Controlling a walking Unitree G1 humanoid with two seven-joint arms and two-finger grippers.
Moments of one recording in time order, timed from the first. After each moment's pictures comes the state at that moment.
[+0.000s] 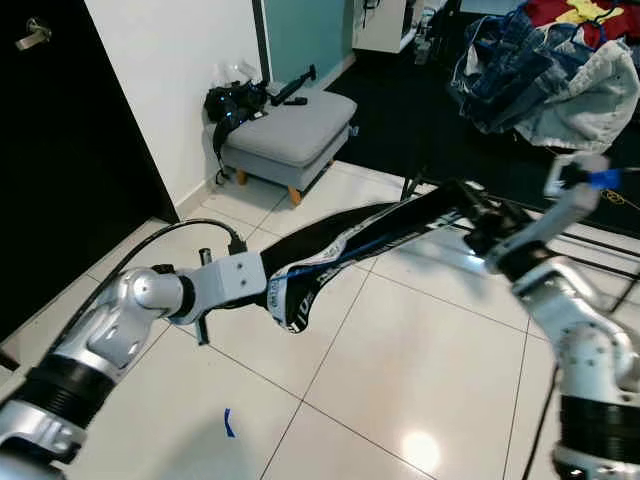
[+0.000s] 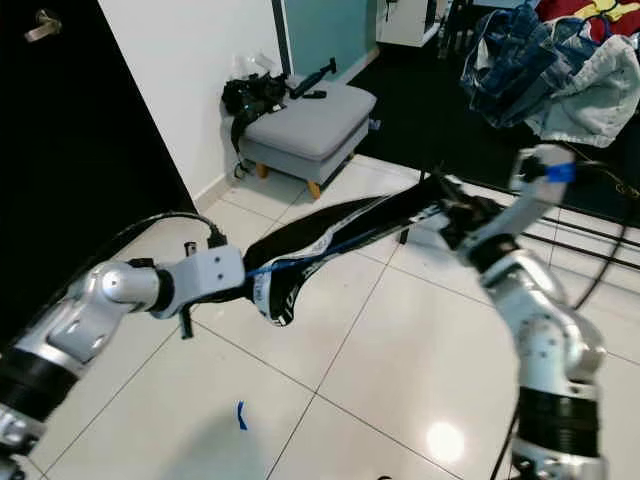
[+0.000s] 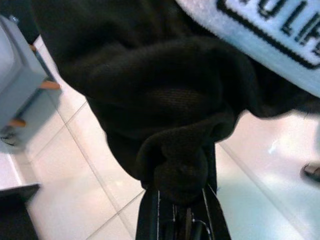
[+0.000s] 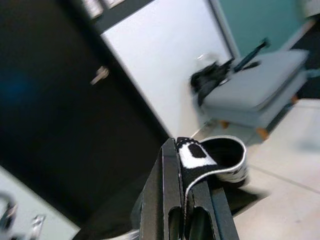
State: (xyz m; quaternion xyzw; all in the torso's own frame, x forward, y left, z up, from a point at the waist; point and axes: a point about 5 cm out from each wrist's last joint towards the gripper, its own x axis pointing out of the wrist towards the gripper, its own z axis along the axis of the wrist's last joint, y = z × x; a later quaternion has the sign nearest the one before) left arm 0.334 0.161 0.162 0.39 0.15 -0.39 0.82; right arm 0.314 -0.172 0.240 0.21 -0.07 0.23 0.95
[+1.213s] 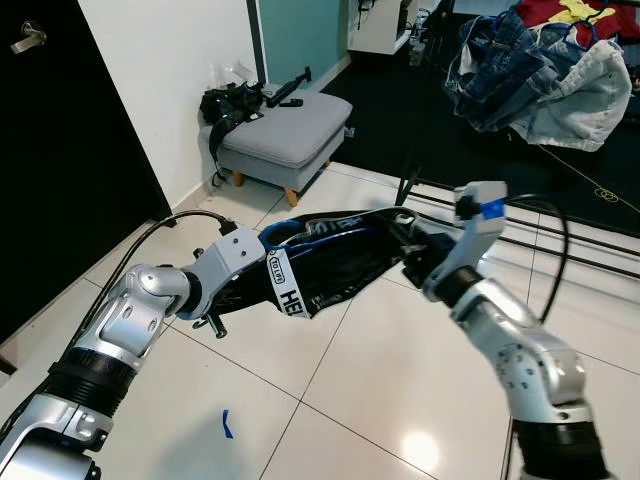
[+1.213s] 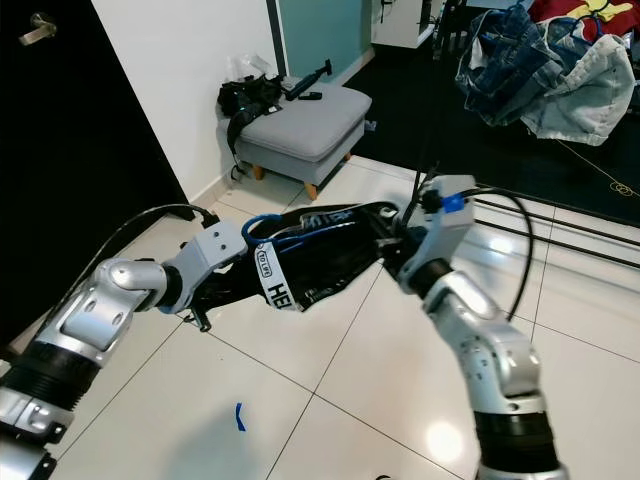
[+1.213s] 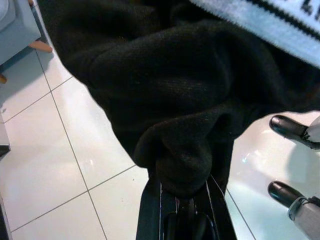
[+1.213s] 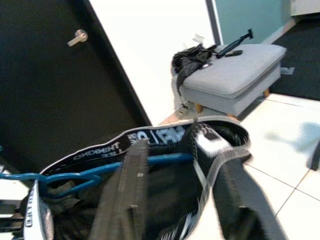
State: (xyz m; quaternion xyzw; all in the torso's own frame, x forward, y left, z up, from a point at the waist) left arm 0.342 0.166 0.169 0.31 0.17 -0.37 0.86; right arm 0.311 -0.168 0.216 0.11 -0.03 0.20 0.97
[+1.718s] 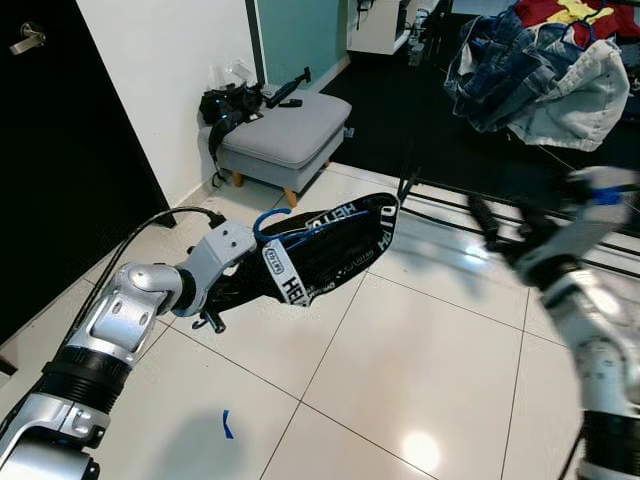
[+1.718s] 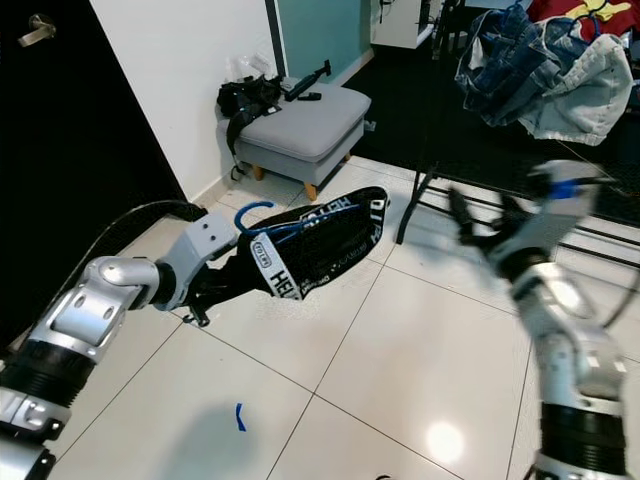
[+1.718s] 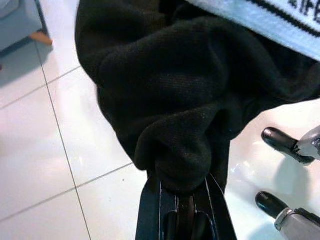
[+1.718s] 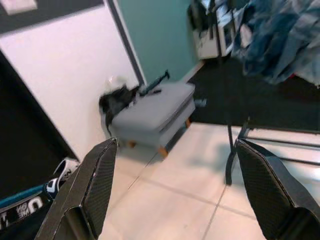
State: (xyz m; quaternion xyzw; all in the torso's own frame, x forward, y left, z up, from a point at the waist) left arm 0.345 0.179 0.168 0.26 0.18 -0.34 0.89; right arm 0.302 -0.259 0.243 0.11 -0.11 0.04 0.99
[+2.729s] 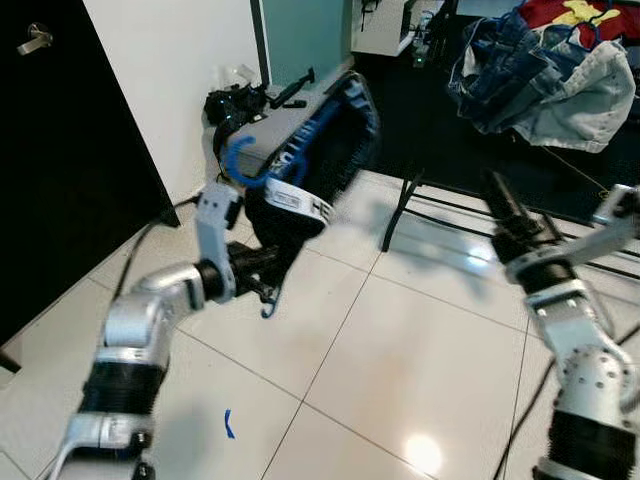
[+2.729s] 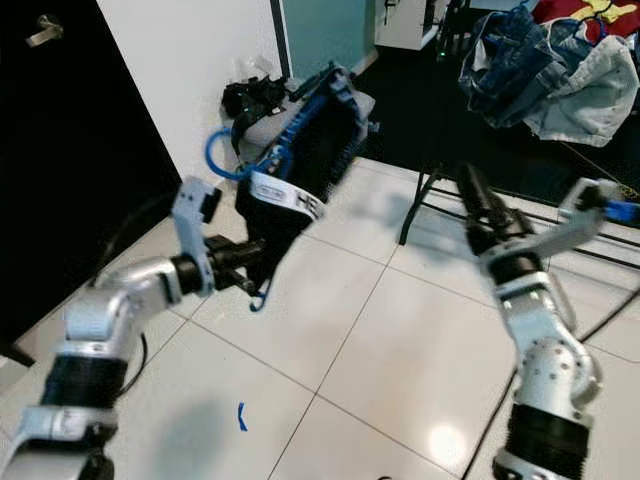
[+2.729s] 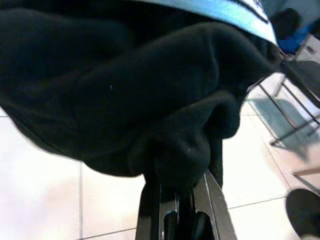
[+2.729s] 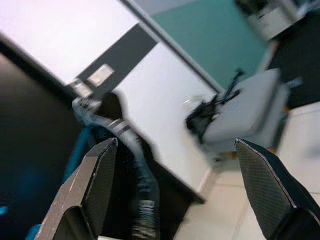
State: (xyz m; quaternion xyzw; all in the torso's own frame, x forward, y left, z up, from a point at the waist) left arm 0.331 0.123 0.183 -0.07 0.08 -0.39 0.91; right arm 0.305 -0.217 0.231 0.37 -0.14 0.15 0.91
